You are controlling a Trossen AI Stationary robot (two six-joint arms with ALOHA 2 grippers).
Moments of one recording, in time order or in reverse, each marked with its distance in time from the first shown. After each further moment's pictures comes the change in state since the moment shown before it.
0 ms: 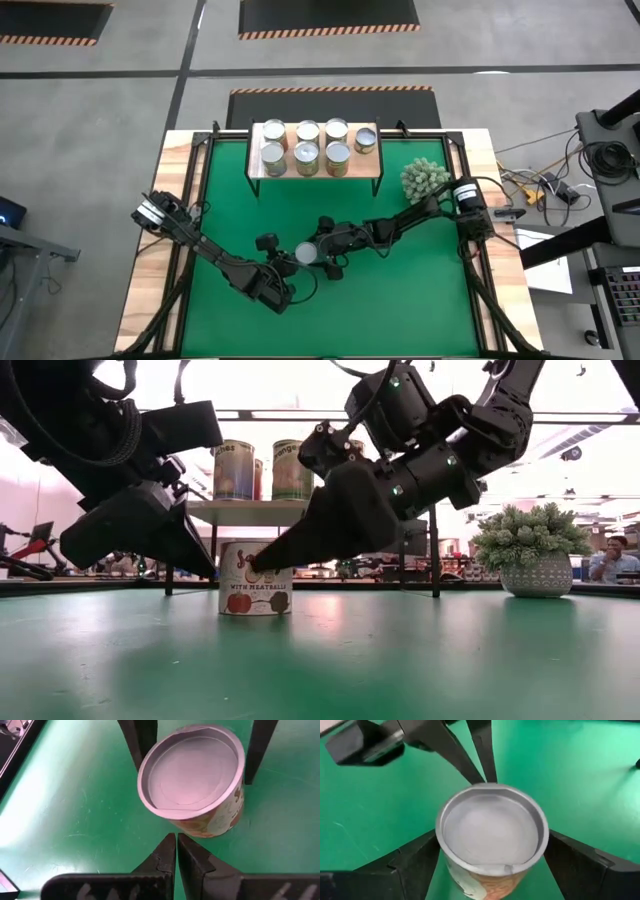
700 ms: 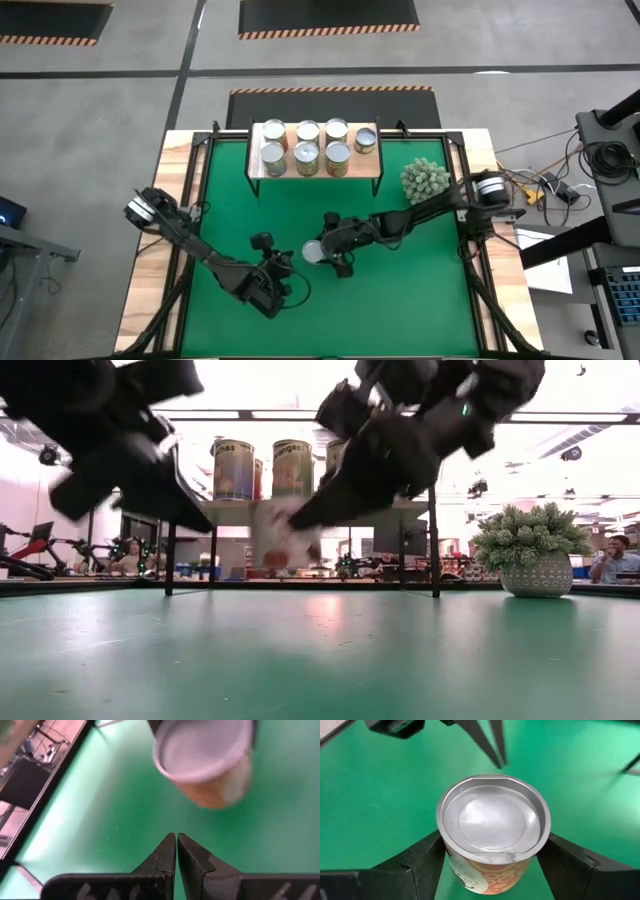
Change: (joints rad) left arm -0.047 -0.072 0.005 -0.063 -0.121 0.015; right arm -0.003 -0.185 0.000 -0.286 -0.035 -0.046
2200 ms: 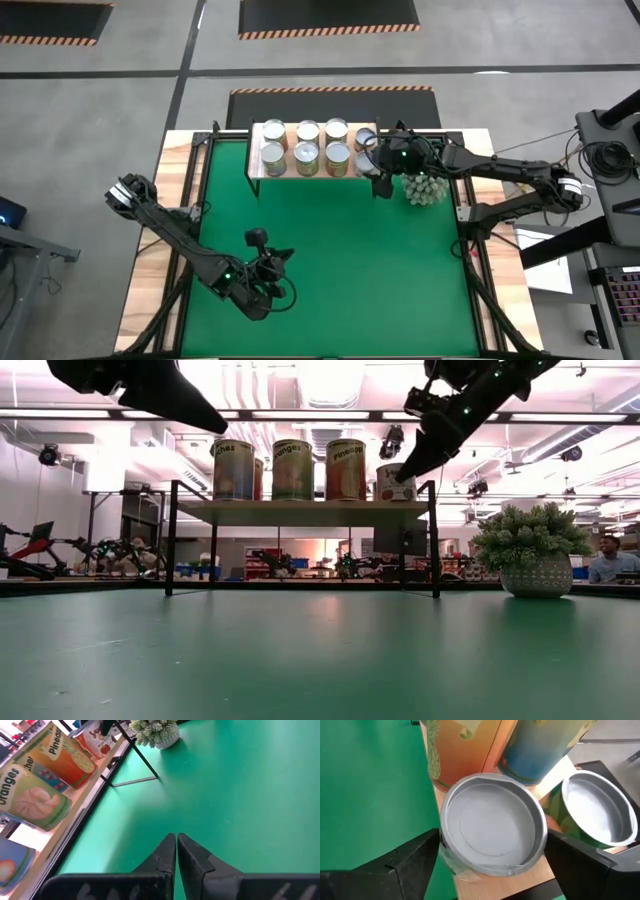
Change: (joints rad) left arm -0.048 -0.197 -0.001 0.112 -0.128 0.263; right arm -0.513 -0.621 -0.049 -0.685 0.115 -0.152
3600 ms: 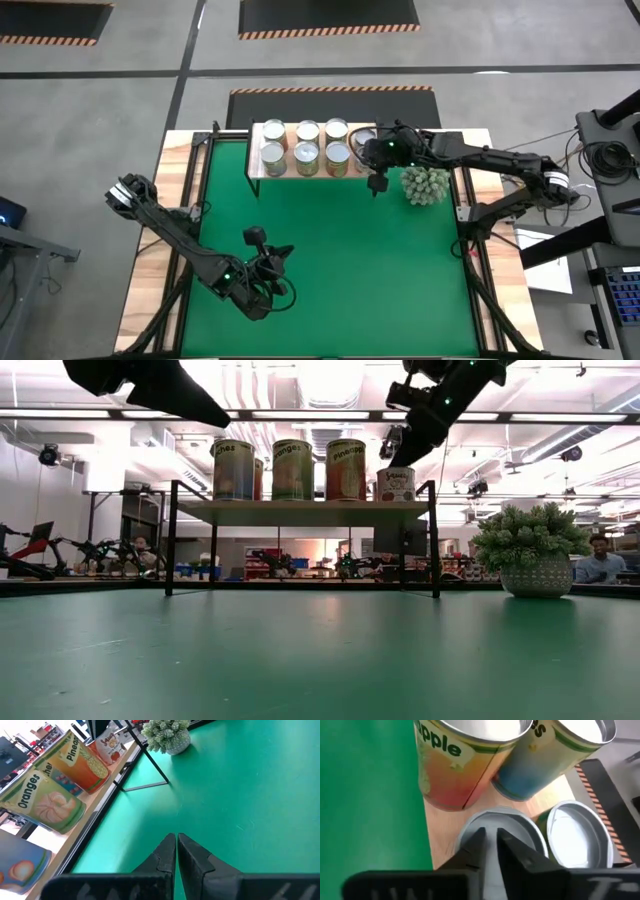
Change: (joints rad) left arm 0.000 0.000 0.000 0.000 -0.063 0.004; right arm 0.001 0.123 0.209 -0.170 0.025 -0.075
